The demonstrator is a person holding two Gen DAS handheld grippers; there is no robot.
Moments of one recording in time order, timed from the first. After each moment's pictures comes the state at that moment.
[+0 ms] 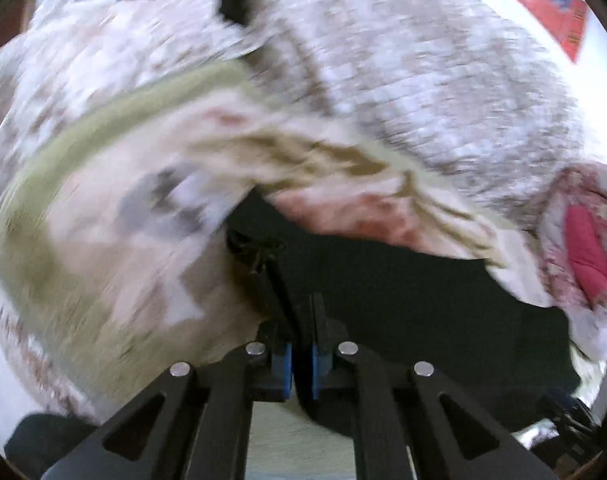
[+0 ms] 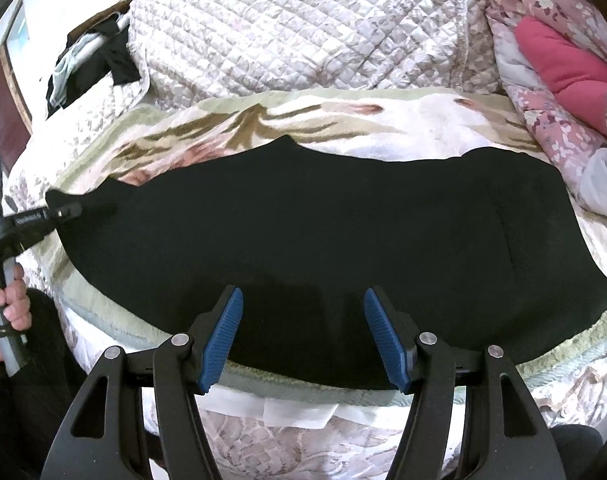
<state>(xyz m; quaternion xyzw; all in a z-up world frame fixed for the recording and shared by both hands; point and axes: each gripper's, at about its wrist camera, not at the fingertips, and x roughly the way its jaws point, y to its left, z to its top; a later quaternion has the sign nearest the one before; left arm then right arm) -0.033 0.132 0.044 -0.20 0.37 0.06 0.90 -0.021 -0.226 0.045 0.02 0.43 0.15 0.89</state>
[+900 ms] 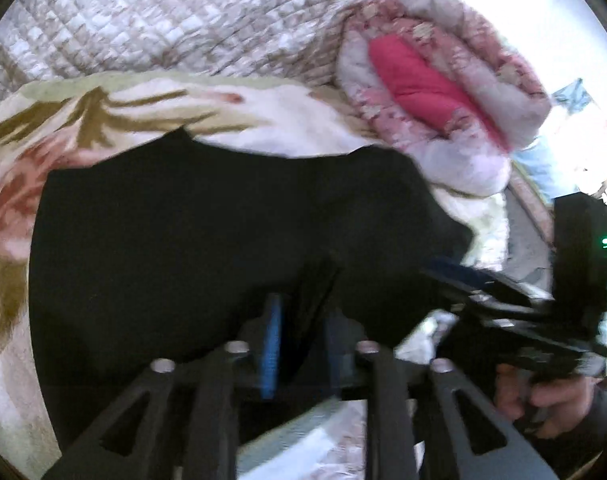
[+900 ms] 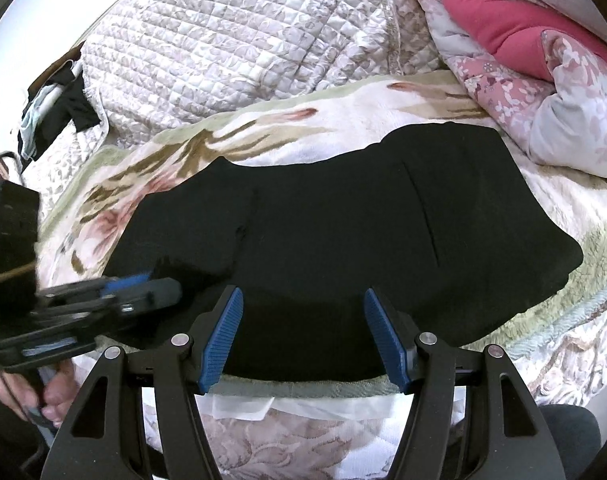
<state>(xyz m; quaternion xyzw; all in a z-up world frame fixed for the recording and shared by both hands) -0.004 -0.075 0.029 -0.09 0.44 -0.29 0.84 -0.025 -0.279 0.044 0.08 0.43 0.09 0.89</state>
